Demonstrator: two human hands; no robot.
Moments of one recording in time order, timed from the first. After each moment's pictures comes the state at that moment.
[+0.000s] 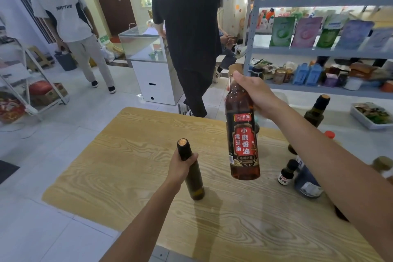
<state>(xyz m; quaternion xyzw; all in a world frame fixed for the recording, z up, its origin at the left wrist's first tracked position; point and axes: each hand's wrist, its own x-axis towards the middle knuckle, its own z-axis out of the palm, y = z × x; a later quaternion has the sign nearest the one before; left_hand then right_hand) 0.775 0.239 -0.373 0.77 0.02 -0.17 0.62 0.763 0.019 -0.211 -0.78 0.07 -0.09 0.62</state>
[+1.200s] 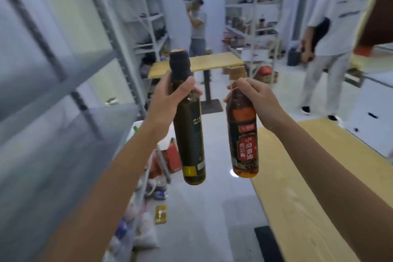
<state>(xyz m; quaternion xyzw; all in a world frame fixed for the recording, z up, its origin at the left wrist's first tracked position) 0.534 0.517 -0.144 0.73 0.10 0.38 0.56 0.706 0.394 -0.173 -0.58 -0.45 0.19 0.65</state>
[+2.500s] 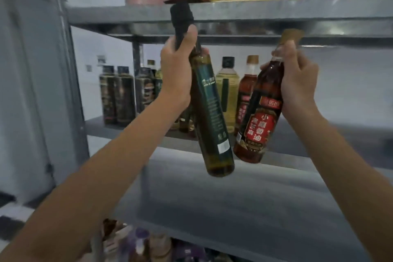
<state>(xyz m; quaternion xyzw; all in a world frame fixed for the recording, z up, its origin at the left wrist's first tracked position) 0.142 0.248 0.027 0.38 0.41 0.82 -0.11 0.224 0.418 0.018 0.00 -0.63 0.55 0.55</state>
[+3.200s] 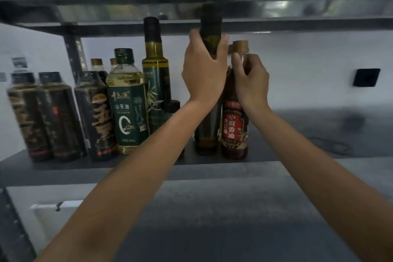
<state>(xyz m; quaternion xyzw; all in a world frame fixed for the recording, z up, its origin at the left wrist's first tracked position) 0.048 0.383 0.022 0.38 0.57 0.63 -0.36 0.091 0.467 -0.006 -0.14 -0.70 0.32 0.63</state>
